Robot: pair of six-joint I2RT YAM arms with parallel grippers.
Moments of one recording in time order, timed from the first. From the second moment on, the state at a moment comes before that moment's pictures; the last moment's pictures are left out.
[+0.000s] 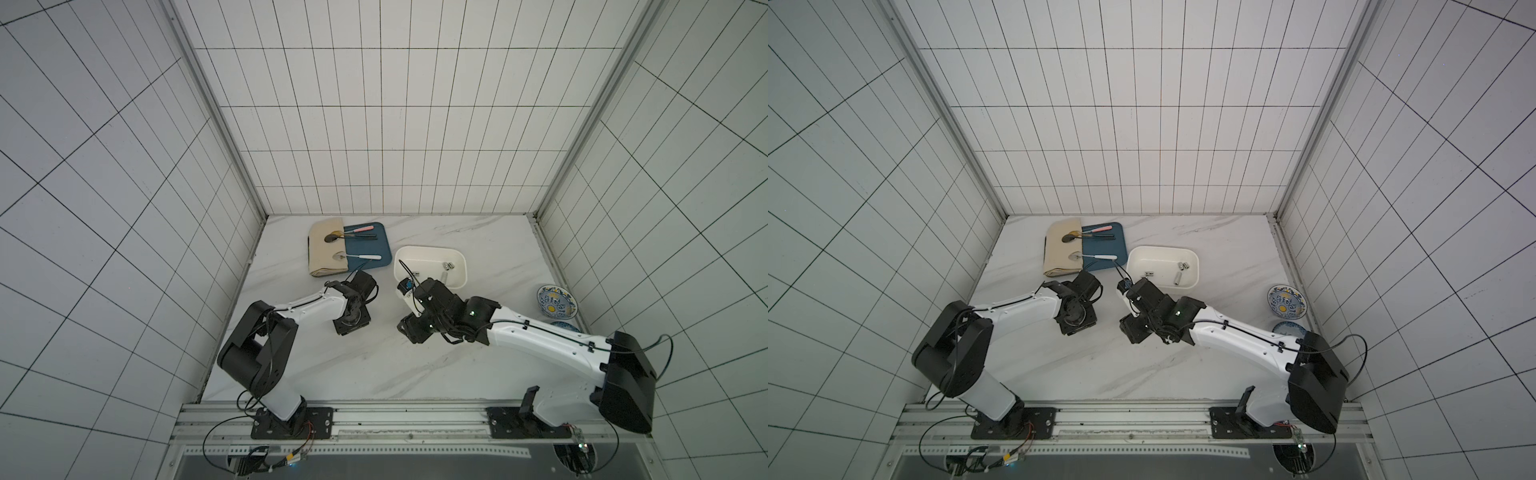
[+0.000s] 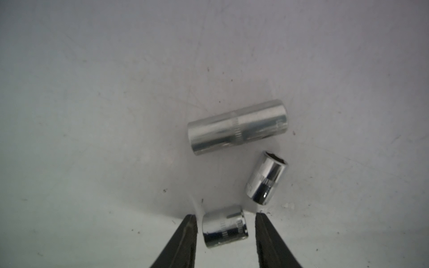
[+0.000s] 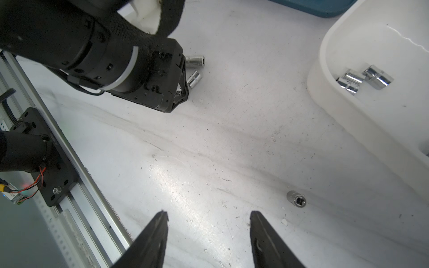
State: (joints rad) left arm -0.55 1.62 0.92 -0.71 -0.09 -0.97; right arm 1.08 1.40 1.03 -0.52 -0.02 0.26
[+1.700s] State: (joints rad) left arm -0.58 1.74 1.34 -0.80 -0.02 -0.92; right arm 1.01 1.24 1.01 -0.52 -0.02 0.24
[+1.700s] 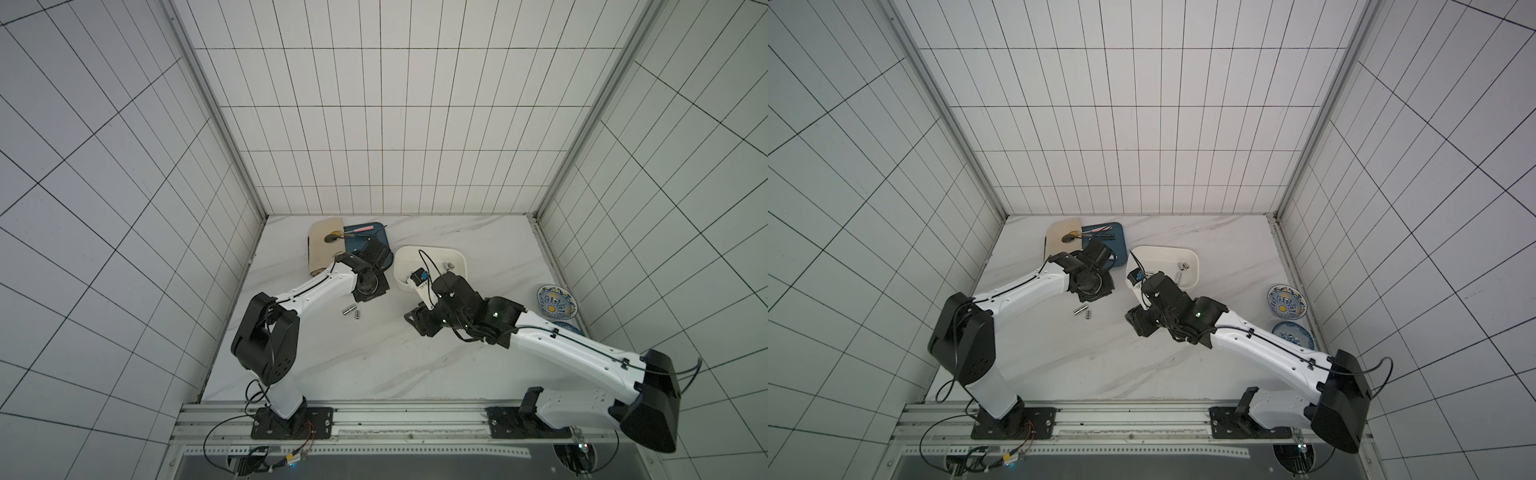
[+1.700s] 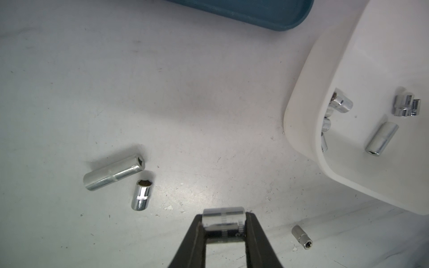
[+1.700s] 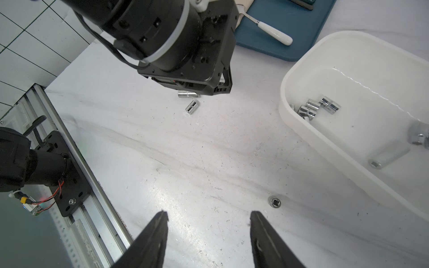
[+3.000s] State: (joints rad) left arm -0.59 2.28 2.01 -0.79 0.17 -0.85; right arm 0.75 1.16 0.94 -0.55 -0.05 0.32
